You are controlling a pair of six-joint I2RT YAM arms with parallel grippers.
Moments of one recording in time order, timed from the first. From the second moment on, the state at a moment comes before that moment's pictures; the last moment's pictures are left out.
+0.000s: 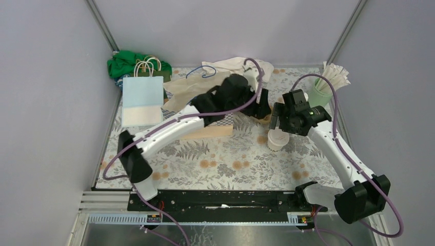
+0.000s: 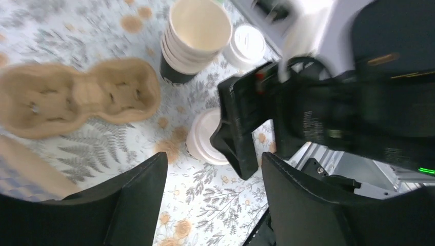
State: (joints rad) left arm -0.96 1.75 1.68 -0.38 0.09 -0.44; right arm 0.32 1.19 1.12 -0.96 0.19 0.51
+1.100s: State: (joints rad) left arm -0.54 1.29 1.79 -0.87 -0.14 -0.31; right arm 0.39 1.31 1.05 -0.92 0.22 0.53
